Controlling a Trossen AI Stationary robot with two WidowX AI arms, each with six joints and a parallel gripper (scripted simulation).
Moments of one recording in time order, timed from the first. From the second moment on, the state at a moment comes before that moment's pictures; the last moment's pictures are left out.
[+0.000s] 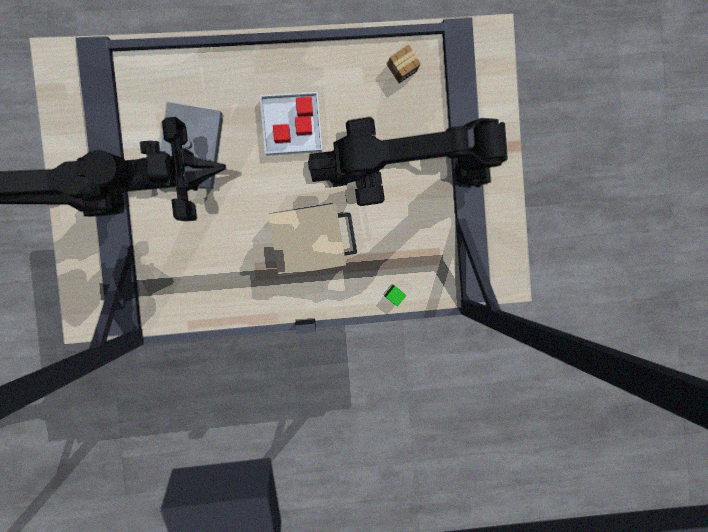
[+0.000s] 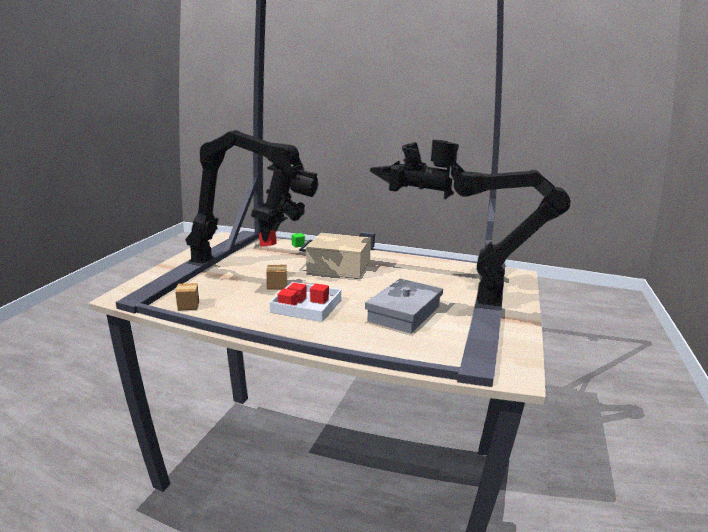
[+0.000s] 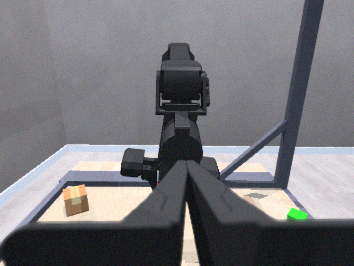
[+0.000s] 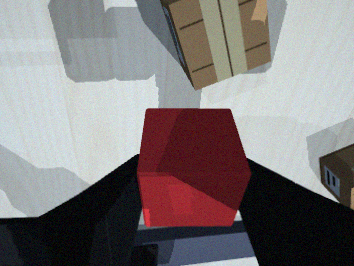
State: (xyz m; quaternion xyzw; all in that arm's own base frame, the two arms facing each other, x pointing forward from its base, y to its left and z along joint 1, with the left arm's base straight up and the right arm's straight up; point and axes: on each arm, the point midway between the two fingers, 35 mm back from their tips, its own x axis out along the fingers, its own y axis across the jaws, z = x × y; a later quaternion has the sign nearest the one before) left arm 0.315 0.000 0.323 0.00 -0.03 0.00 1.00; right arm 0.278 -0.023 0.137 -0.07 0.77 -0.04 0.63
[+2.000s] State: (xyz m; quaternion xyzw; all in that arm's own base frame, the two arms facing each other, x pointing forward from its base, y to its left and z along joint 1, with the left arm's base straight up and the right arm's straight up) left arm 0.315 0.000 0.323 0.00 -0.03 0.00 1.00; right arm 0.412 -0.107 0.113 0.63 0.36 -0.55 0.42
